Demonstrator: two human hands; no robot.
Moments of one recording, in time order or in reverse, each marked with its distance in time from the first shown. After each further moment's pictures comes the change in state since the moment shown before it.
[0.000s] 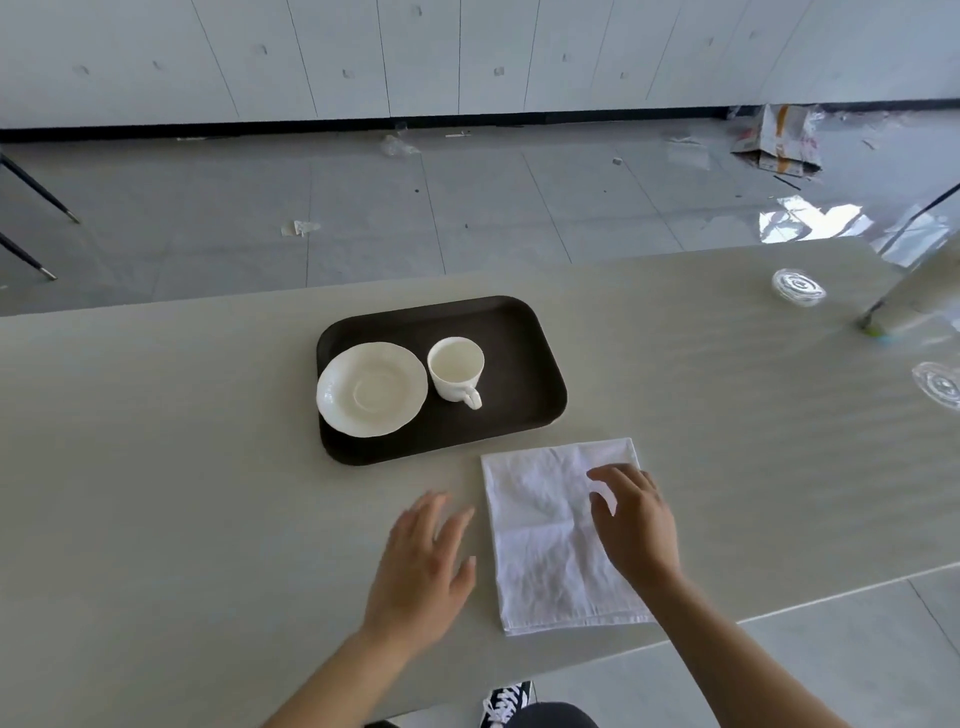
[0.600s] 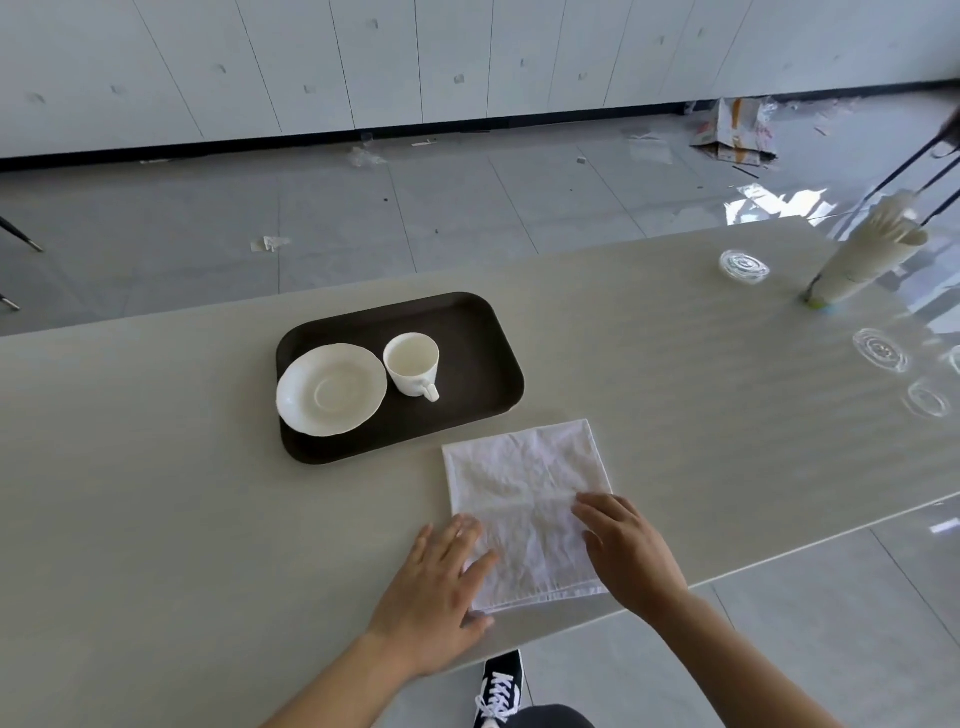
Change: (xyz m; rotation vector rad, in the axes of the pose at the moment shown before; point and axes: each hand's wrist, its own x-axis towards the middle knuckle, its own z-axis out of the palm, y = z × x) left_hand -0.013 0.044 0.014 0.287 -0.337 0.316; right_hand -0.049 0.050 -0.020 -0.154 -0.136 -0.231
